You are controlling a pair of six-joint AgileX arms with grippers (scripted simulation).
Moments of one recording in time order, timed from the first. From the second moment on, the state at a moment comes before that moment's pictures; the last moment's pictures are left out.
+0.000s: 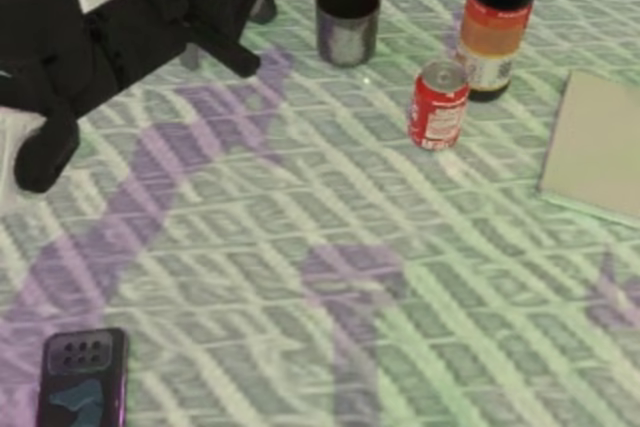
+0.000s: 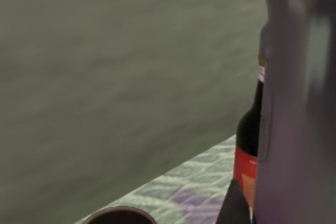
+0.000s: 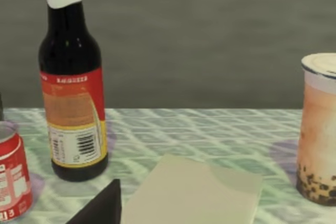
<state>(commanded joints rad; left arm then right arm) -0.30 1.64 0.84 0.80 0.50 0.02 0.00 0.00 0.00 0.00 0.00 0.00</state>
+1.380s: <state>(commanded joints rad) -0.63 1.57 0.75 0.86 0.15 0.02 0.00 0.00 0.00 0.00 0.00 0.00</state>
